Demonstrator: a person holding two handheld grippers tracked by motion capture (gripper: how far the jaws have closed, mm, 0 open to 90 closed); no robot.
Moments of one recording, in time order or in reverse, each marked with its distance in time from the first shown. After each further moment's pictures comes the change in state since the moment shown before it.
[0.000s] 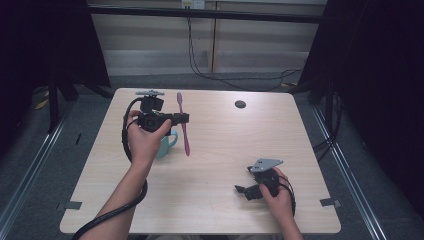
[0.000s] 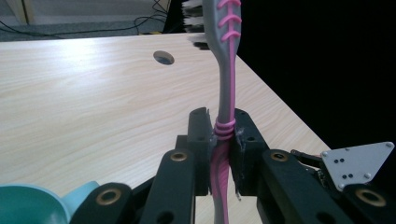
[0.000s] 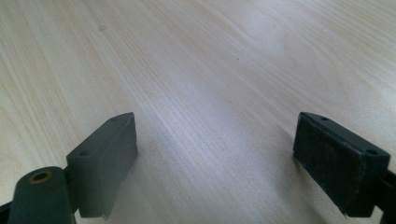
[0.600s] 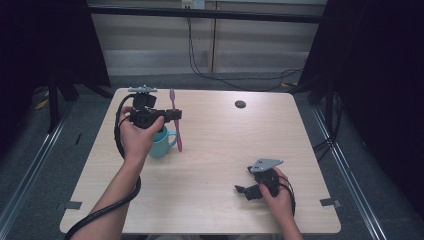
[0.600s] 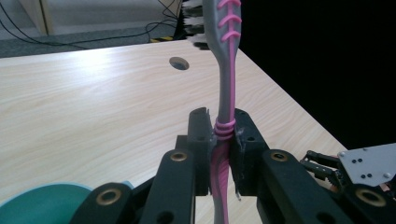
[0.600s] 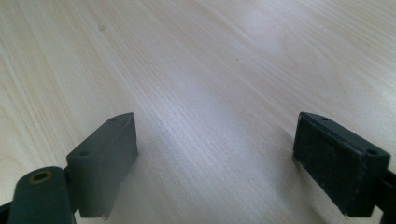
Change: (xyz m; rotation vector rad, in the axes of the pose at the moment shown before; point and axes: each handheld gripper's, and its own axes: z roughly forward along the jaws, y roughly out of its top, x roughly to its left) left arm 0.012 0.005 -0.013 -0.008 0.039 0.029; right arm 0.000 0.000 0.000 0.000 0.000 0.000
